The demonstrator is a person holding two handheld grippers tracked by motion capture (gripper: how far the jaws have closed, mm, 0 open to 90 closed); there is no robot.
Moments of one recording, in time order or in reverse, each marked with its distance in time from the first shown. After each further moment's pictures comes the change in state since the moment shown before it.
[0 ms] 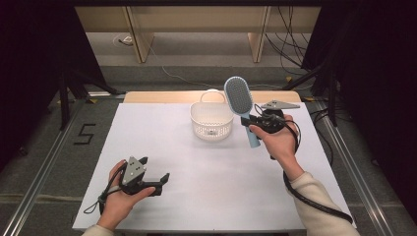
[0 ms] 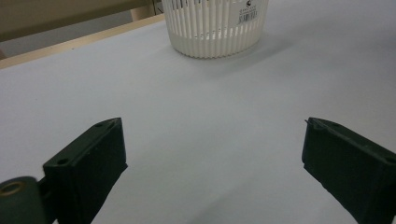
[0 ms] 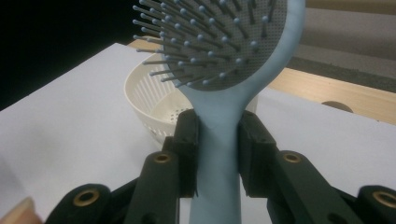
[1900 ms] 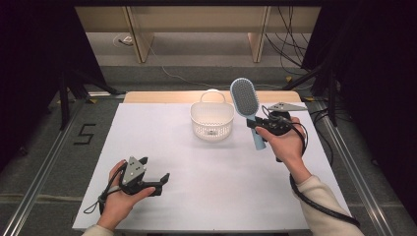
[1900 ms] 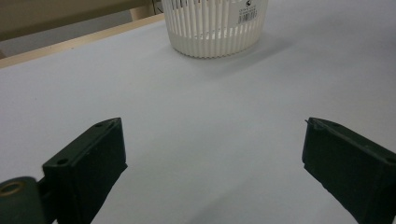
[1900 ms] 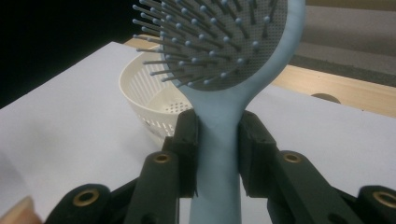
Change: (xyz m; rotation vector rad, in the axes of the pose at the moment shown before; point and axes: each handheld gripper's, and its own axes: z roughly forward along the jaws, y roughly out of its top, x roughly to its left) left arm 0.000 0.000 0.000 0.001 -0.003 -0.002; right arm -0.008 -0.006 -0.014 0.000 -0.011 0.013
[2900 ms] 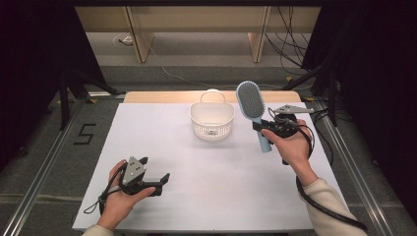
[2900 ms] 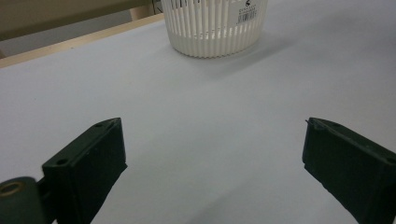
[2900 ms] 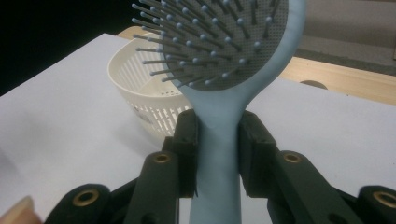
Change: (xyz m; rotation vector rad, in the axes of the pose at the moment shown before) left arm 0.000 0.000 0.000 0.002 0.001 0.002; right arm -0.011 -0.008 -0.011 0.027 -0.015 0.010
